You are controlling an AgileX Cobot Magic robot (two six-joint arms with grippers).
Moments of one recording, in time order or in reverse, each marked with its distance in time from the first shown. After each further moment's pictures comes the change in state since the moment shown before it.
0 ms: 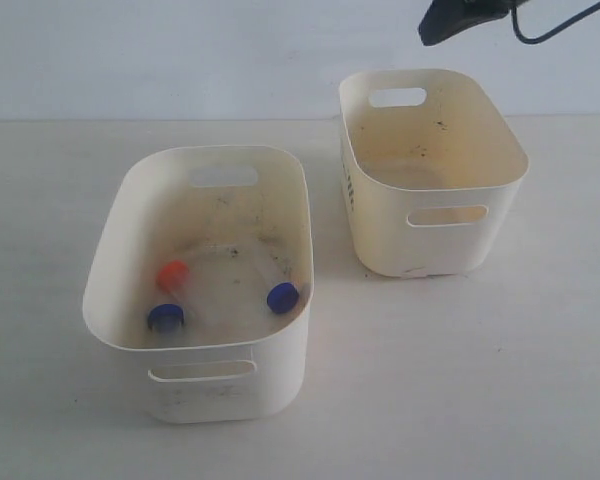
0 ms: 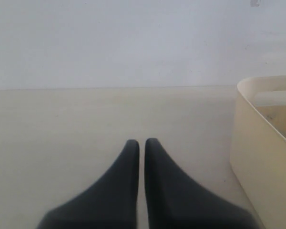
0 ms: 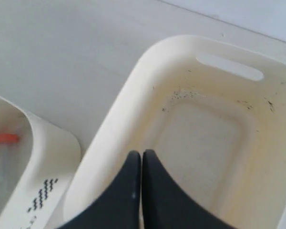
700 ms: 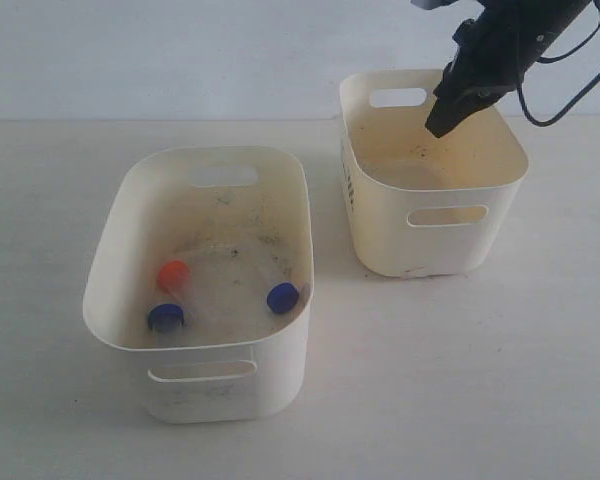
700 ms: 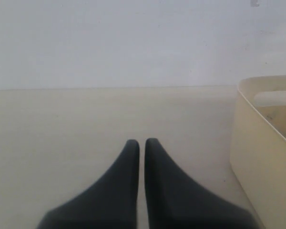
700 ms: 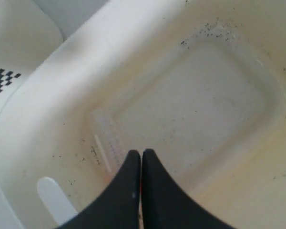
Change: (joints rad) left arm 0.000 0.000 0.000 0.000 0.000 0.000; right arm -0.019 0.151 0.000 -0.037 0.154 -0.445
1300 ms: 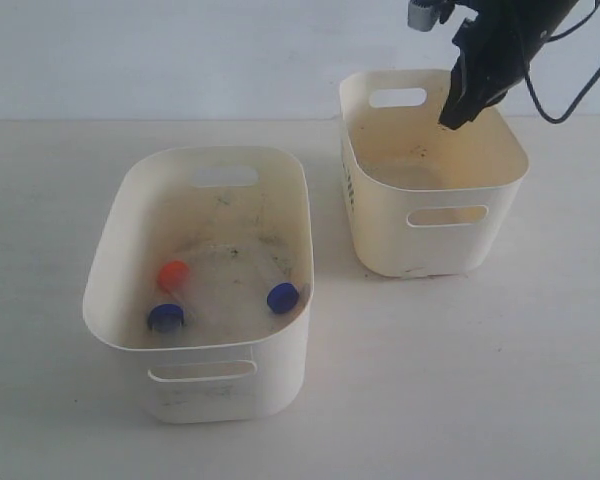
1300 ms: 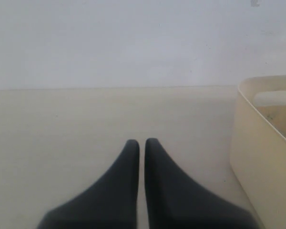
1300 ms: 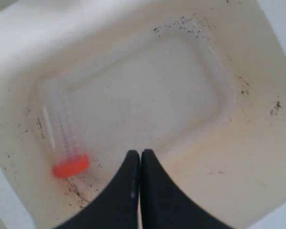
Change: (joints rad) left arm 0.000 0.000 0.000 0.000 0.000 0.000; right arm 0.032 0.020 -0.060 -0.178 -0.023 -0.131
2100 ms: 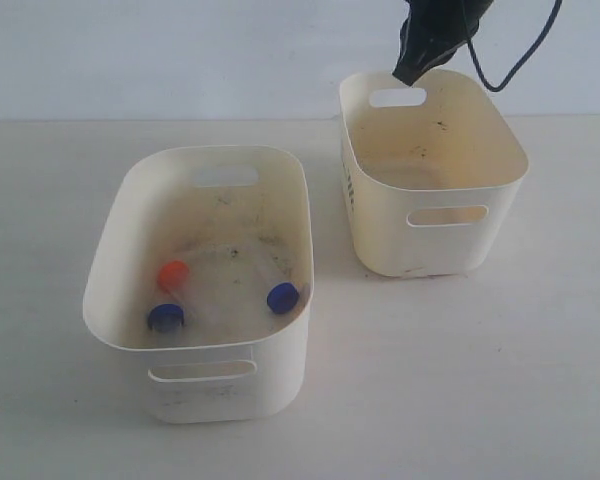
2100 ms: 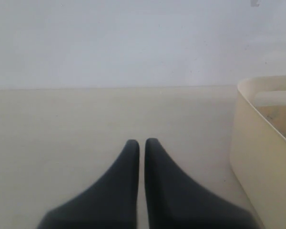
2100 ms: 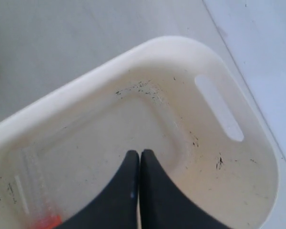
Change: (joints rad) left arm 0.000 0.000 0.000 0.000 0.000 0.000; right arm 0.110 0.040 -0.155 -0.083 -0.078 0.159
